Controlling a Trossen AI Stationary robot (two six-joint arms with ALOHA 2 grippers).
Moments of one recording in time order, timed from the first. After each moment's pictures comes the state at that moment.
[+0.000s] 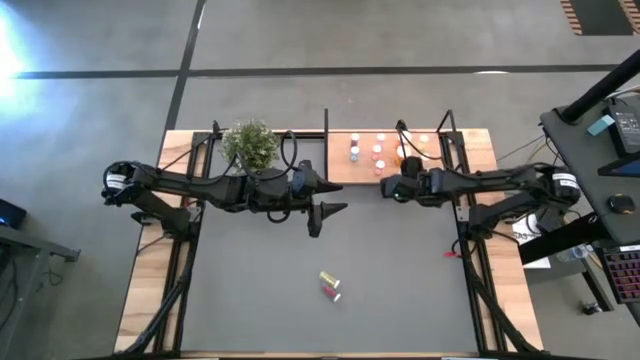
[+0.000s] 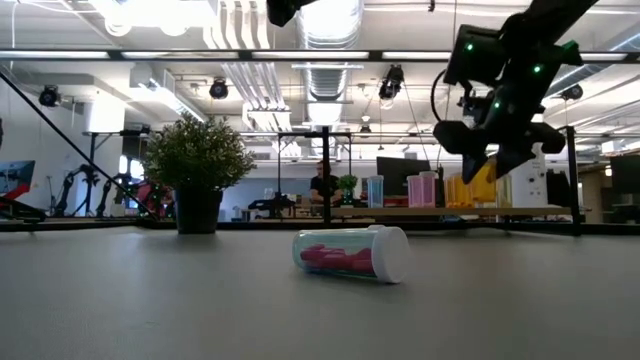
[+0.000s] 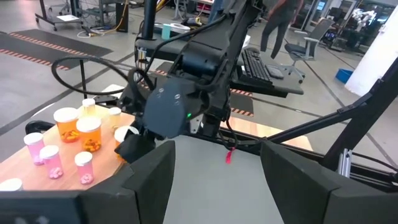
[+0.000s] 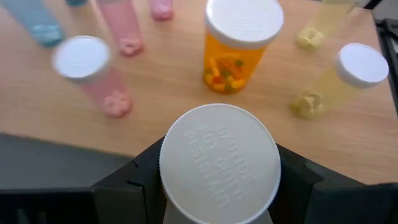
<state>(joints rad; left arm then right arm) -0.08 1.44 1.23 0.06 -0.22 -0.26 -0.21 1.30 0.70 -0.62 0.68 1.04</state>
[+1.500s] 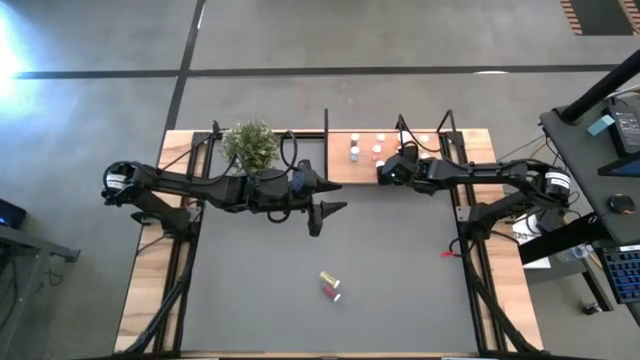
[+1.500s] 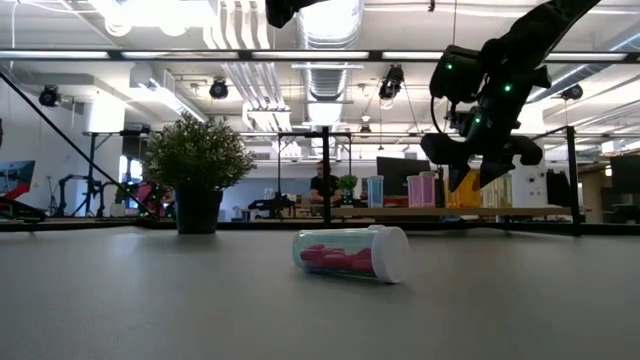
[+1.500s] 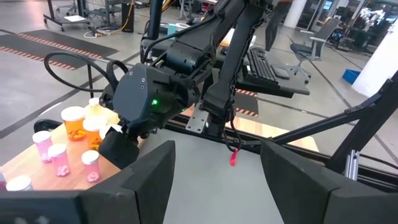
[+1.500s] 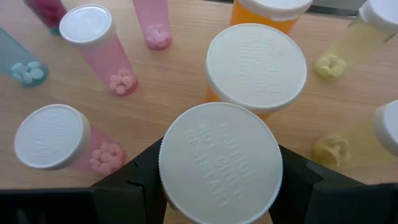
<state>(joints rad) -0.08 1.44 1.23 0.06 -0.24 -0.26 -0.39 1.38 0.70 -0.44 0.58 0.86</state>
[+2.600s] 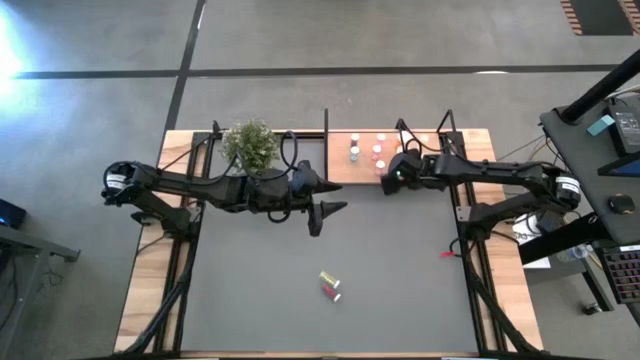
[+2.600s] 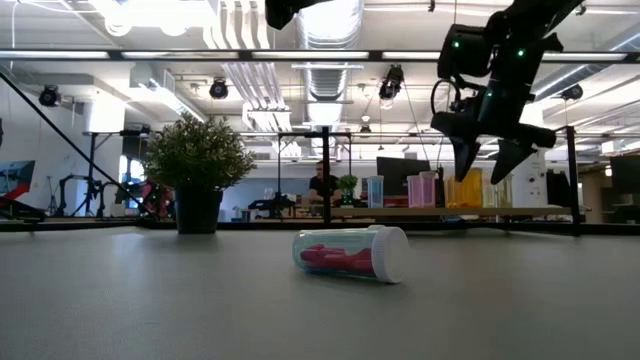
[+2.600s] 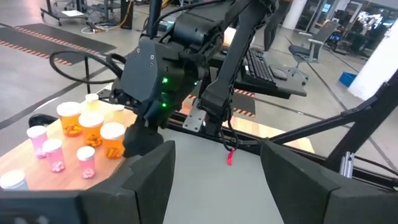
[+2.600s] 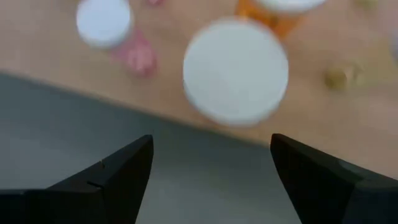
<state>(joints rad) -0.08 1.44 1.23 0.06 -0.24 -0.28 -0.36 1.28 0.81 -0.74 0.31 0.87</state>
